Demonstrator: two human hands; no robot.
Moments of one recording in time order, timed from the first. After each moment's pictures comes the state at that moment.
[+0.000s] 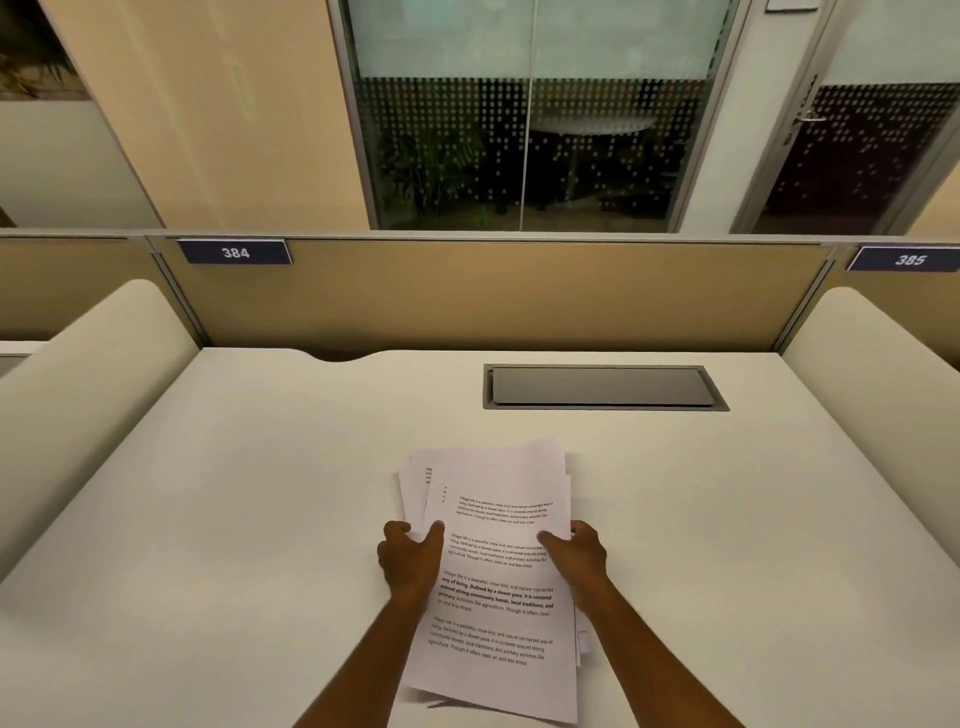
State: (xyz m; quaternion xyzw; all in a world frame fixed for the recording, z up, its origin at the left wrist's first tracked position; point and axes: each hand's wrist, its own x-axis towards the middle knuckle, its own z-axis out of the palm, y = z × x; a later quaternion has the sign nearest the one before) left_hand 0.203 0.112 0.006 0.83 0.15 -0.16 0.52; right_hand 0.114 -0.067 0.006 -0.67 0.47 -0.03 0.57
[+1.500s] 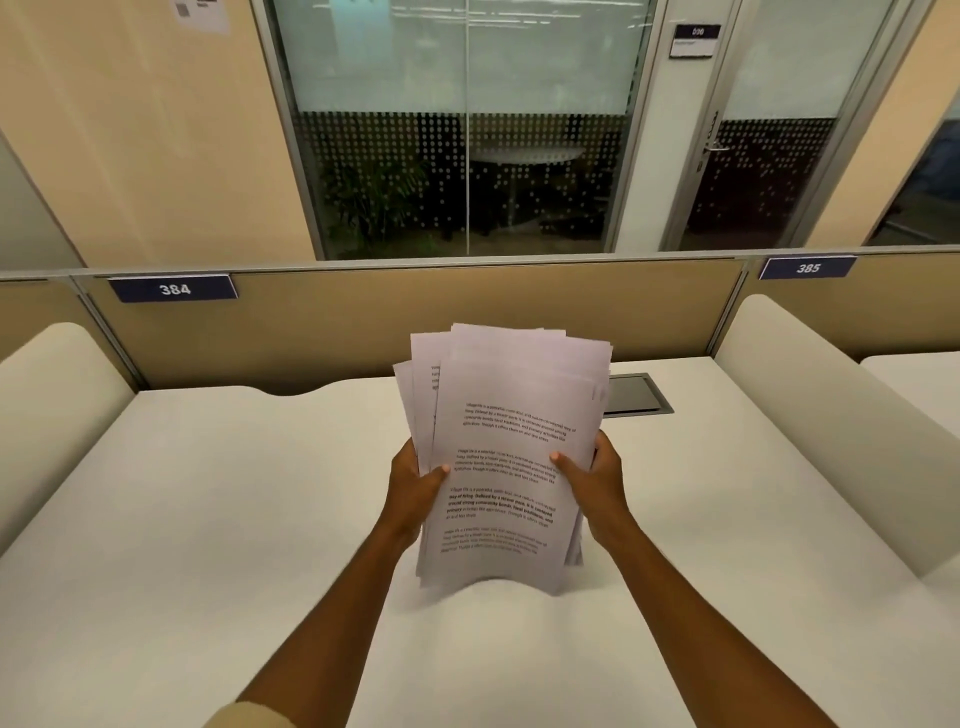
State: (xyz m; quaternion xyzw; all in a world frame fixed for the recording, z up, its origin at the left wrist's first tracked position) left_hand 0.249 0.067 0.088 0.68 -0.21 -0.19 0.68; right_hand 0.122 -0.128 0.090 -0.66 0.32 -0.26 0.62
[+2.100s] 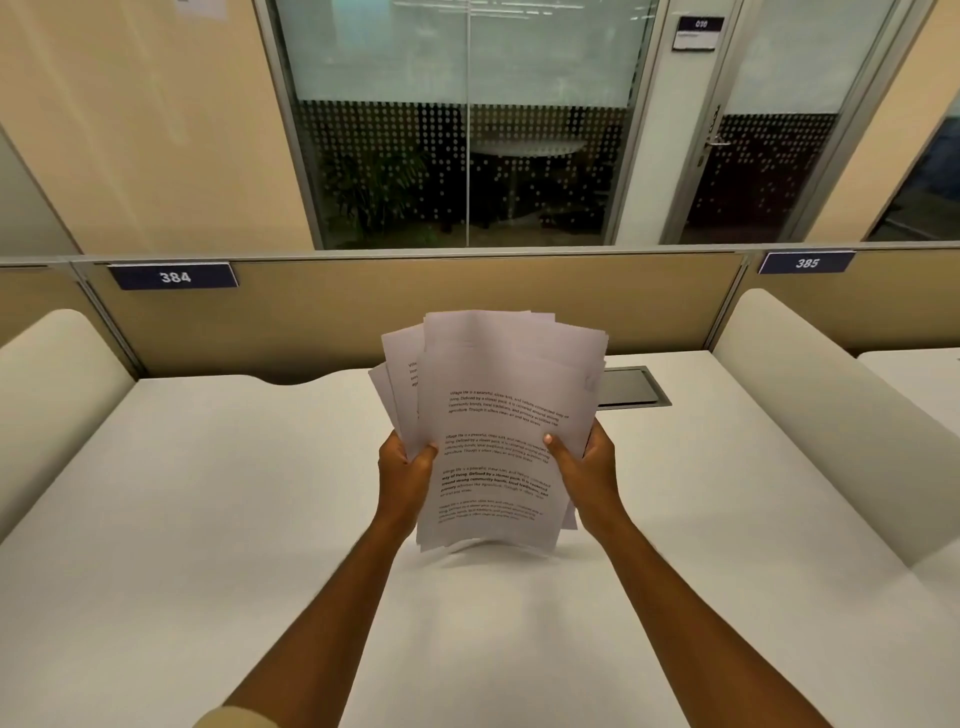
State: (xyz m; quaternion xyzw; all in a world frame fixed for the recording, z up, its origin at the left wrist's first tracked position) left_hand 0.245 0.069 0.091 0.68 -0.16 -0.11 0.70; right_hand 0.124 -0.112 0.099 -0.68 0.29 -0.31 0.60
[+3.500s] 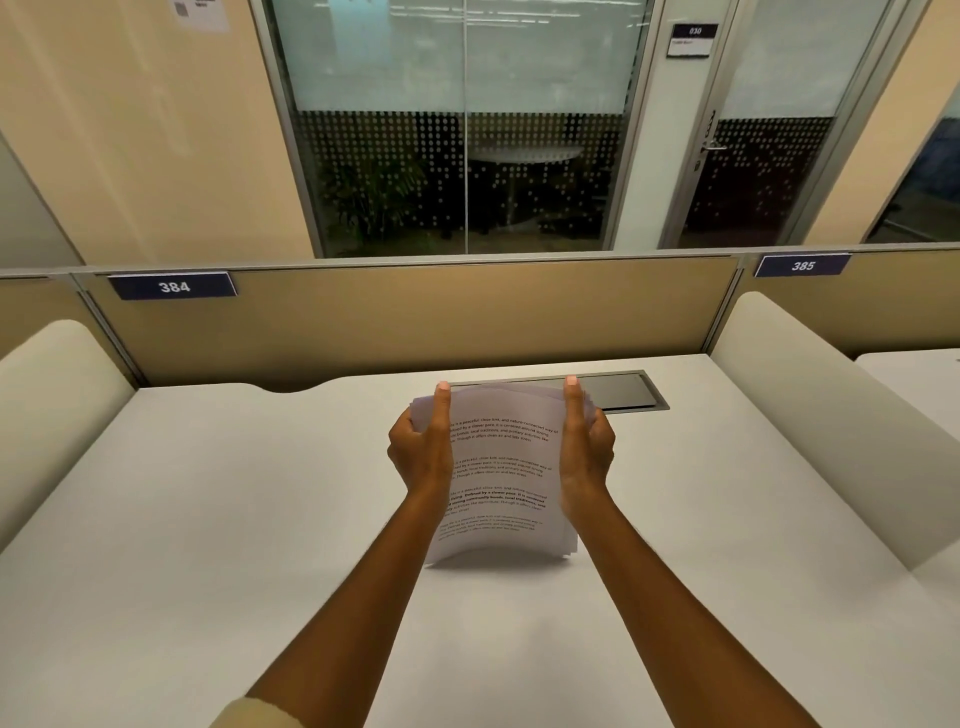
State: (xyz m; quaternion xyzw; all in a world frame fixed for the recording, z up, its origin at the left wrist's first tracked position) left_hand 0.229 0.027 0.141 0.73 -0.01 -0.02 0.69; right_hand 0.139 -0.095 0.147 -0.58 0.41 -0.34 0.61
